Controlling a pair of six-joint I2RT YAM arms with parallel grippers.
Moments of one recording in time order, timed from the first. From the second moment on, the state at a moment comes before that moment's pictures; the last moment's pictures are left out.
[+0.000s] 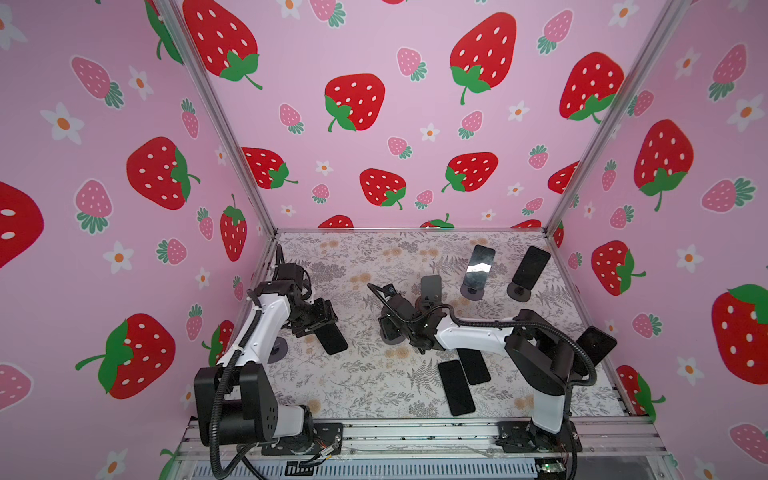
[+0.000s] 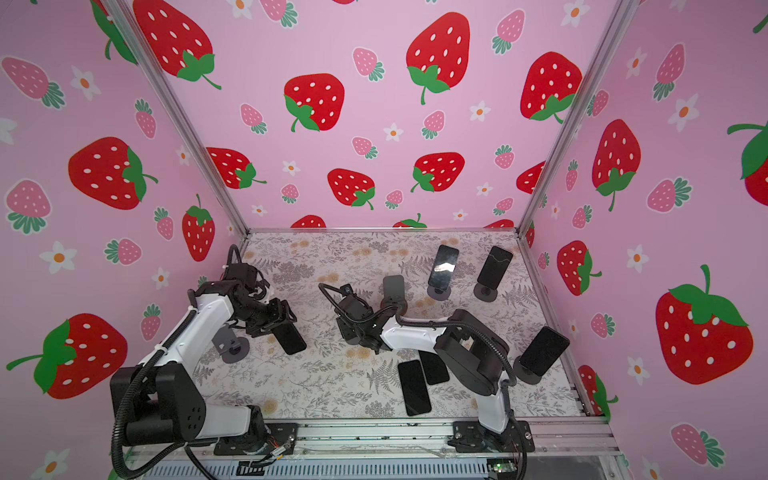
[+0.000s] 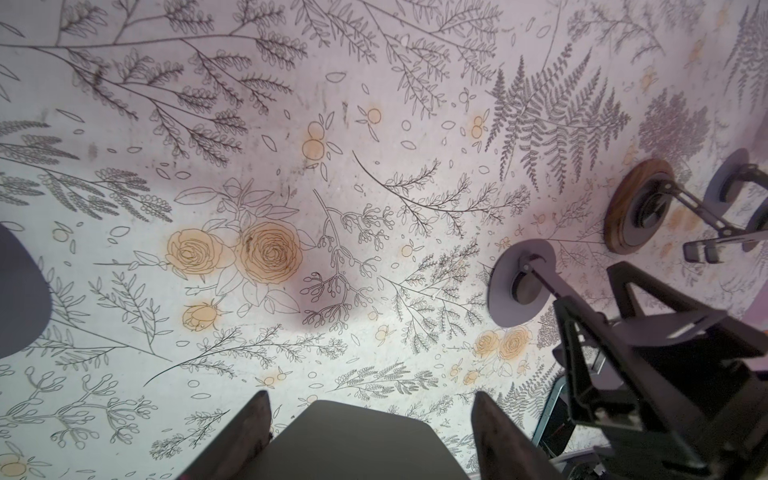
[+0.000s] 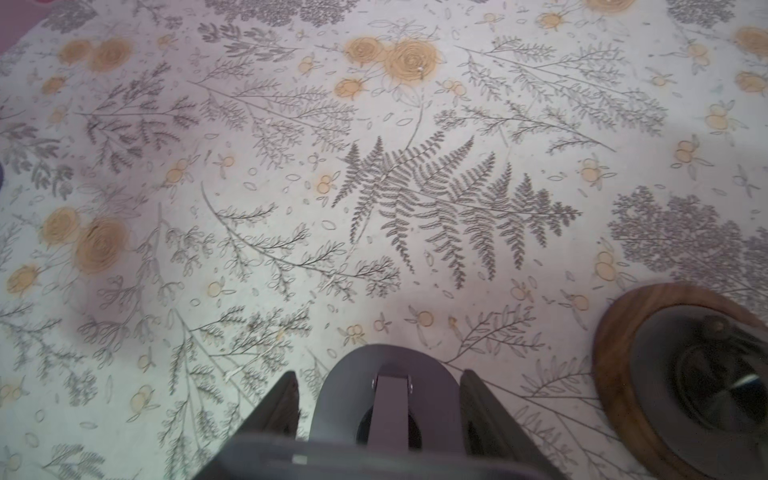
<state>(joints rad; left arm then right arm) 0.07 1.38 1.05 -1.03 0.33 -0.26 1.09 1.91 1.22 -0.07 0.29 0.38</state>
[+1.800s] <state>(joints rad) -0.77 1.59 1.00 -0.84 0.25 -0.64 0.87 1.33 0.91 0.02 0.55 0.38</state>
